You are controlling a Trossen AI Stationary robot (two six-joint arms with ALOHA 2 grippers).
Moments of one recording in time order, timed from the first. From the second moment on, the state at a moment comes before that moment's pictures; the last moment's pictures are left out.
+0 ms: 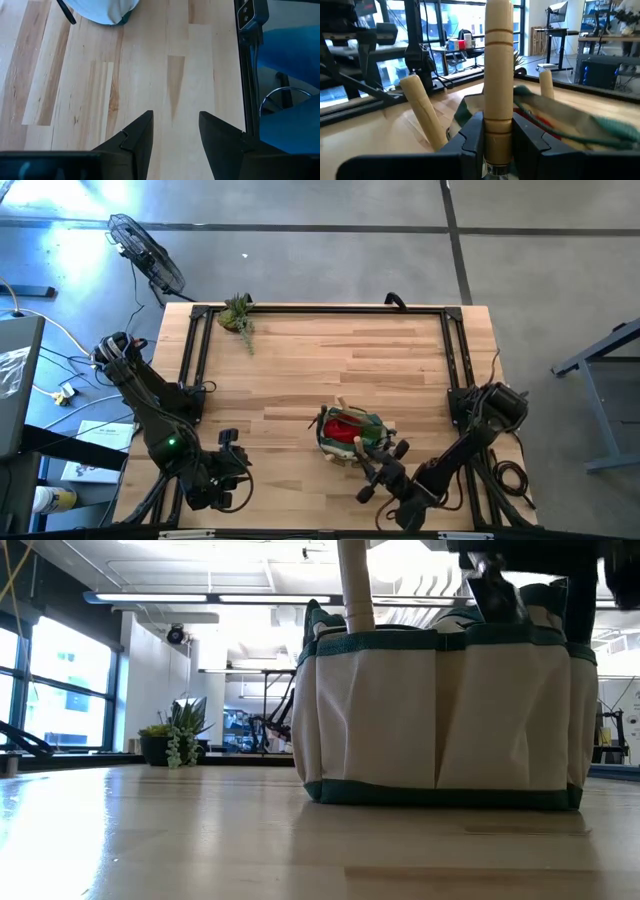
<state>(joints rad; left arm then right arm) -0.92 1.38 1.15 -0.81 -0.46 -0.87 0.86 1.94 1.00 0.49 1.57 0.56</state>
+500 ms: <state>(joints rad) -0.92 1.38 1.15 -0.81 -0.47 -0.87 0.91 2.00 1.00 0.39 1.58 0.77</state>
